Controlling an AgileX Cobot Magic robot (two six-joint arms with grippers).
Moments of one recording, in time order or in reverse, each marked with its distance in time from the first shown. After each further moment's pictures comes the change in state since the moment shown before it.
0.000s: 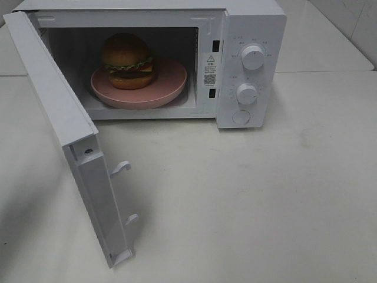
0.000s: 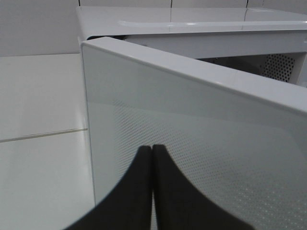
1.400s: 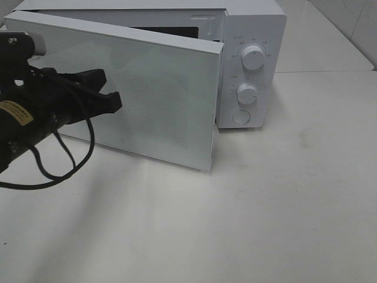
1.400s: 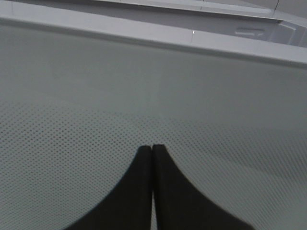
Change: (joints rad) left arm -0.563 0.383 -0.297 -0.558 -0.011 0.176; right arm 0.000 0.000 0.000 0.000 0.000 0.000
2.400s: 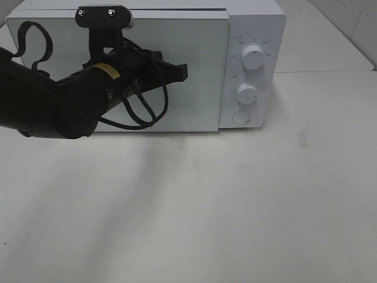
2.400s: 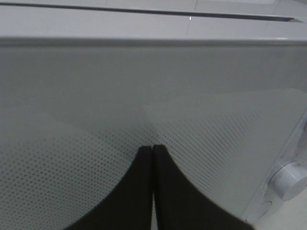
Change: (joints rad) left arm -0.094 0.251 -0.464 -0.241 0.258 0.207; right arm 0.000 0.000 0.000 0.000 0.000 0.000
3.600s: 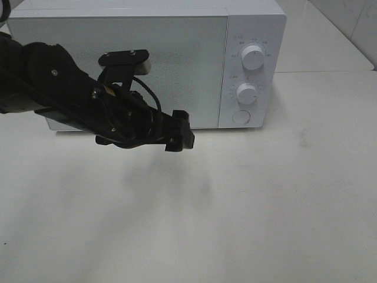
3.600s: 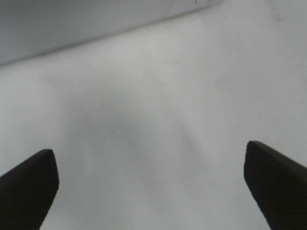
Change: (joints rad) left arm -0.013 -0.162 0.006 -0.097 0.891 0.047; right arm 0.000 0.000 0.000 0.000 0.000 0.000
